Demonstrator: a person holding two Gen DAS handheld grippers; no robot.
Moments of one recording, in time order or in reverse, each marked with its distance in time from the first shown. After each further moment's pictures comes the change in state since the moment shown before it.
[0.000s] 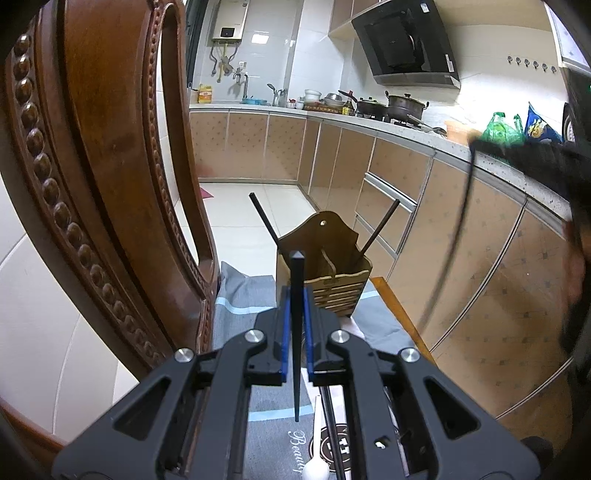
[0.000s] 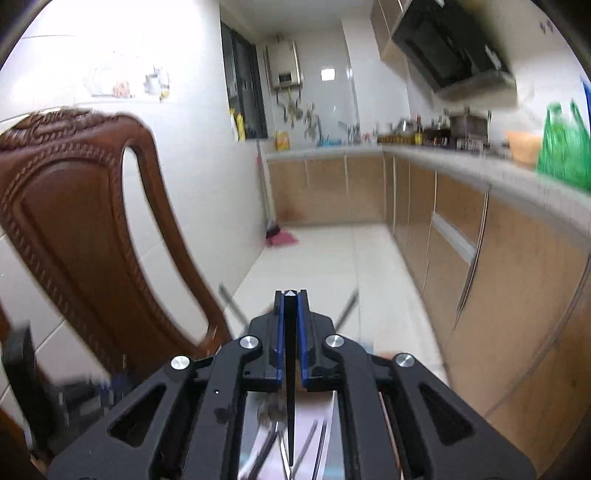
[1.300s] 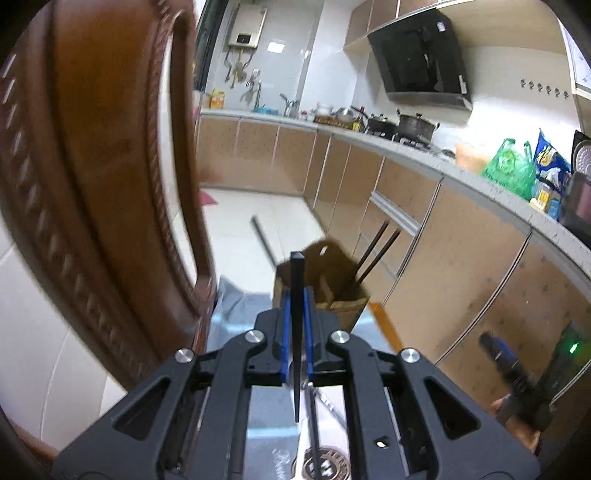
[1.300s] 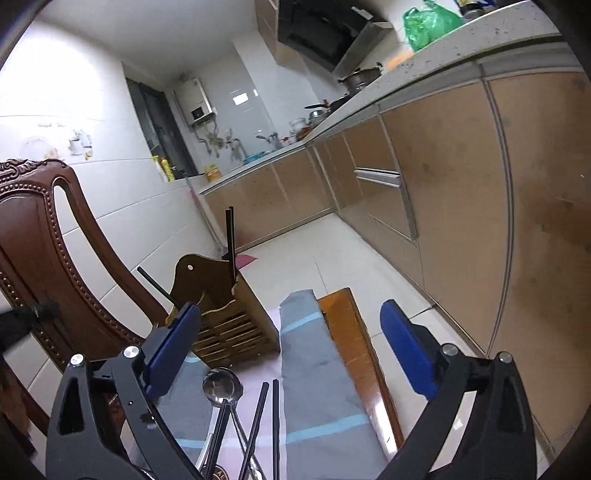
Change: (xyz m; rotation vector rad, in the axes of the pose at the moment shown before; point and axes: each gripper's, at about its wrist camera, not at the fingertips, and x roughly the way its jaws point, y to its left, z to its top) left arm -0.001 -0.013 0.035 -0.057 -0.052 0.019; right arm -0.017 -0.114 -0.182 0.345 -0.079 -0.124
